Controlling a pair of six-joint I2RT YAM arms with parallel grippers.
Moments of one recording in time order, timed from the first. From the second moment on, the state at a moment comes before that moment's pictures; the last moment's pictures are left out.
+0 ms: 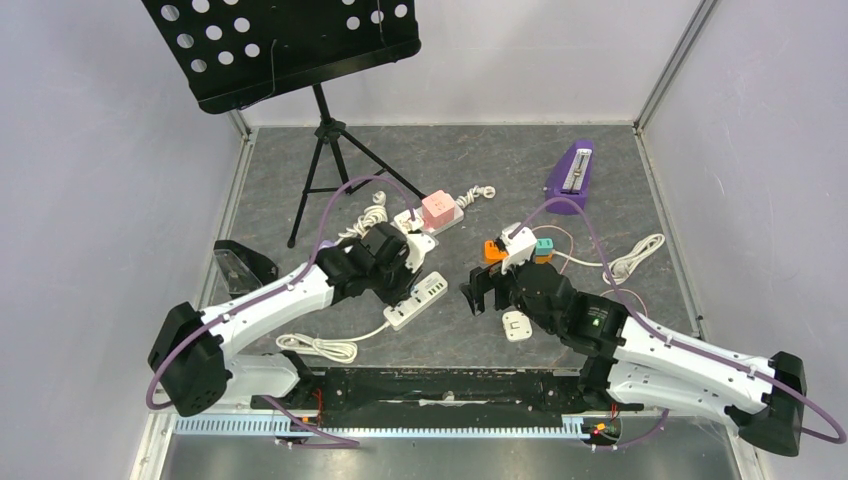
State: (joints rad) left arm -0.81 1.25 0.86 -0.56 0.10 0.02; right arm 1.06 0.83 0.64 -0.23 0.39 0.34
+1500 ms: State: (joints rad) left arm -0.66 0.80 0.91 -0.60 -0.40 -0.16; right arm 1.34 1.78 0.95 0.17 0.37 0.04
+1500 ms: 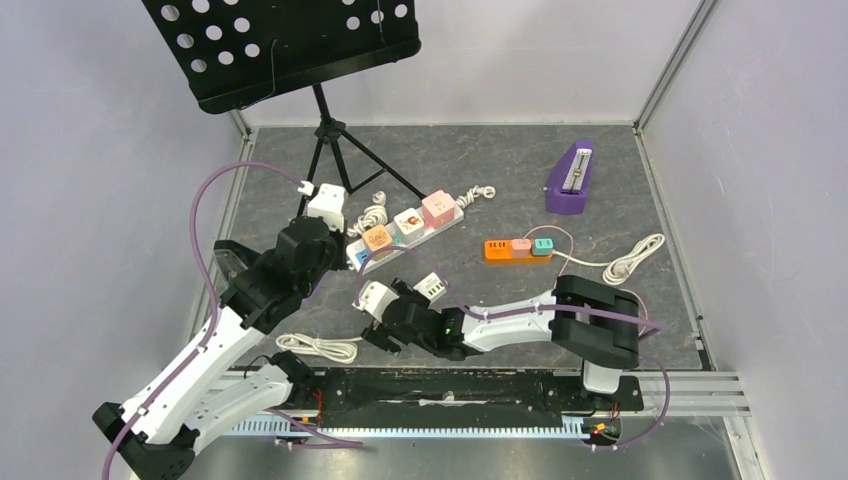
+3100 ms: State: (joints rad) left arm -0.83 1.56 1.08 -0.47 0.14 0.10; right arm 0.86 0.93 0.61 -0.34 0.54 0.33
